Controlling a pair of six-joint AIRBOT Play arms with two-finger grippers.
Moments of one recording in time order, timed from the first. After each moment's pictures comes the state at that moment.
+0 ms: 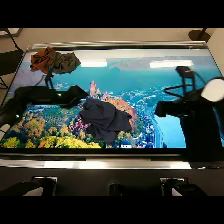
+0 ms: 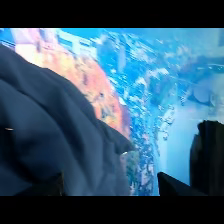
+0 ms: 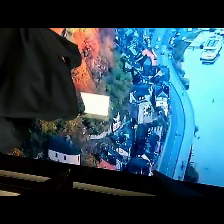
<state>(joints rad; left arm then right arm) -0.14 -1.27 1.16 -2.33 0.91 1.48 0.12 -1.08 1.30 -1.38 1.48 1.64</state>
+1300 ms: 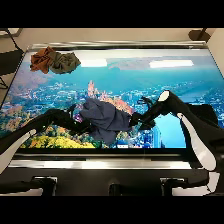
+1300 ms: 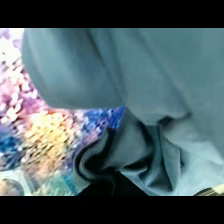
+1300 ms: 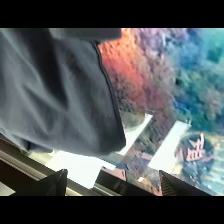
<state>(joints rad) -0.23 -1.47 0.87 -2.30 0.93 1.54 0.12 -1.64 1.20 -0.94 1.35 1.49</state>
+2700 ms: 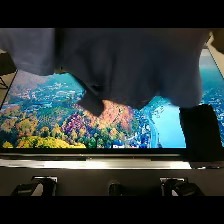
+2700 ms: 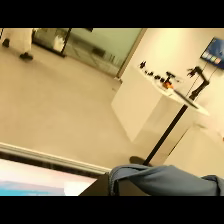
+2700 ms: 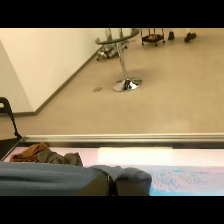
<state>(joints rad) 0.14 -0.61 1.38 -2.04 0.69 1.41 0.20 -0.76 1.61 -1.52 0.84 1.78</state>
